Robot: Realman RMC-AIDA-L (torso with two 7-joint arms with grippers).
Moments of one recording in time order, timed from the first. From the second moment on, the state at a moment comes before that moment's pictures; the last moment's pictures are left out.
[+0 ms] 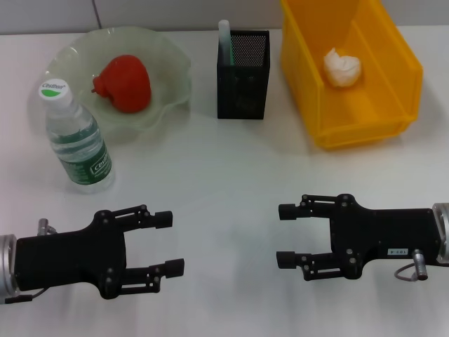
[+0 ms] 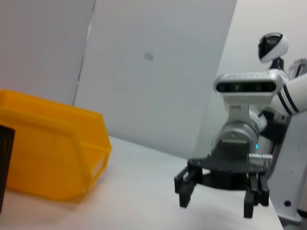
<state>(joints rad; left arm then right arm) -0.37 -2.02 0.75 0.41 1.94 1.78 -1.02 0.45 2.03 -1.07 -0.43 -1.72 -1.65 1.10</state>
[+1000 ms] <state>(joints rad) -0.38 -2.02 0.75 0.45 2.00 1.80 -1.01 0.45 2.04 -1.07 -0.42 -1.72 -1.65 1.09</state>
